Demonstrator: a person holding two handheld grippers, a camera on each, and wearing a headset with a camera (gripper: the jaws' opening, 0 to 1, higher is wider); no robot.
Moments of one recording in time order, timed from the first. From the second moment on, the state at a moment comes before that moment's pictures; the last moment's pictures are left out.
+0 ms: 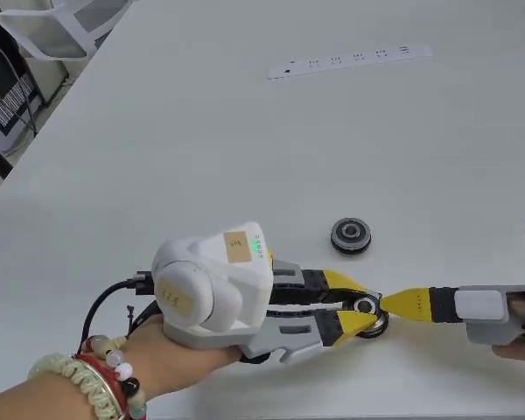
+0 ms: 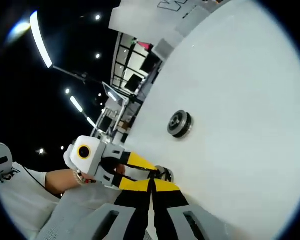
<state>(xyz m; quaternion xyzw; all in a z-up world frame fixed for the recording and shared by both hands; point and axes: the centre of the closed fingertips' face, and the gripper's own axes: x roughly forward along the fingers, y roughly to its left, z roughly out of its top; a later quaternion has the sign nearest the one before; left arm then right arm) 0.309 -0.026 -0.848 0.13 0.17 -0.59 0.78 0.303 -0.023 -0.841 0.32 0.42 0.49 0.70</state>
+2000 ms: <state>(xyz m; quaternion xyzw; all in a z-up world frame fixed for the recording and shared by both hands) 0.306 -0.028 -0.808 0.17 0.20 -0.59 0.76 0.302 -0.026 -0.830 0.36 0.40 0.49 0.68</state>
